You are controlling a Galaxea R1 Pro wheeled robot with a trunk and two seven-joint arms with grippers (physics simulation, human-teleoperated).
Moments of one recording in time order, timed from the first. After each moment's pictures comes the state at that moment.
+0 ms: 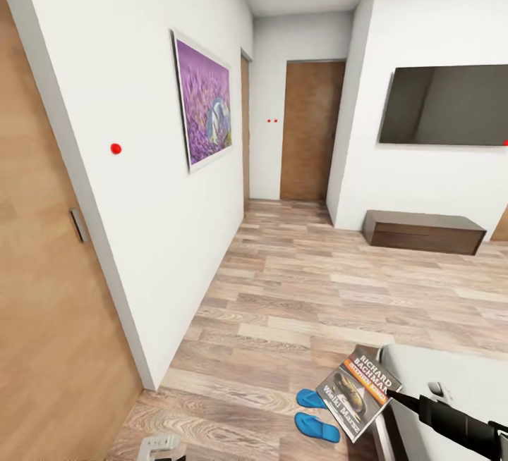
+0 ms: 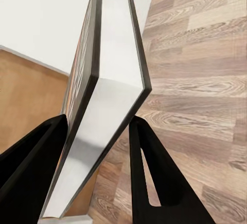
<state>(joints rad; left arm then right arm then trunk) -0.45 0.06 -0.05 -0.02 0.18 -0.18 -0.28 -0.65 -0.47 0.47 0.08 -0.86 0.10 1.23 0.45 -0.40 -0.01</state>
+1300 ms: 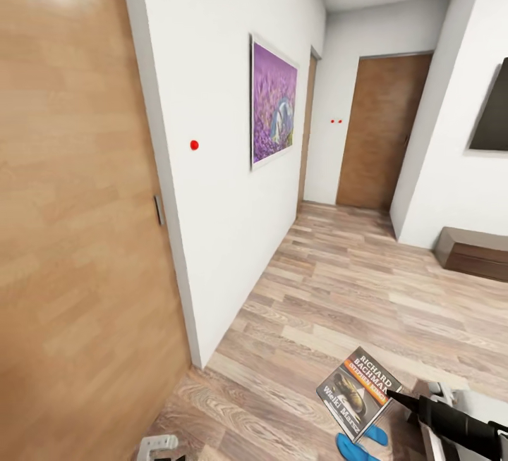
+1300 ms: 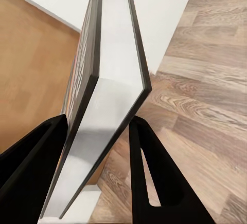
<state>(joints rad) -0.45 0.06 -0.05 -0.02 0.18 -0.19 -0.28 -0.65 -0.47 0.47 0.08 -0.86 0.10 1.23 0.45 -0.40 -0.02</state>
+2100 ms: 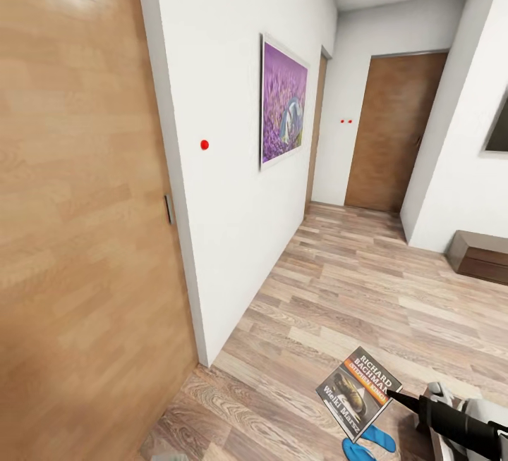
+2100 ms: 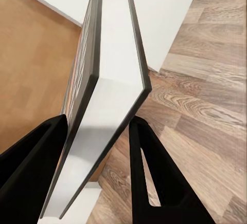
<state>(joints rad) -0.40 0.01 -0.05 -0.02 0.15 -0.19 -0.23 -0.65 -0.47 0.47 0.08 -0.86 0.10 1.22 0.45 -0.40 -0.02</state>
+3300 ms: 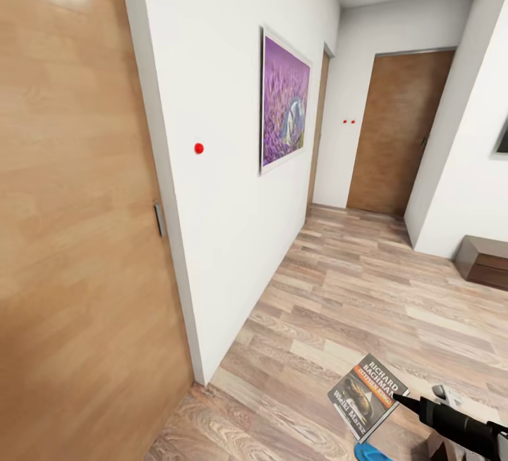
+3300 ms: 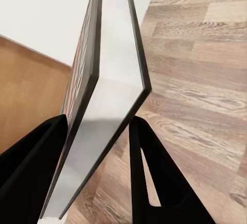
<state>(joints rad) -0.37 -0.01 -0.05 -0.02 -0.06 -0.19 -0.13 -0.65 -0.47 0.47 0.08 -0.86 0.10 1.03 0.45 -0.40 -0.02</state>
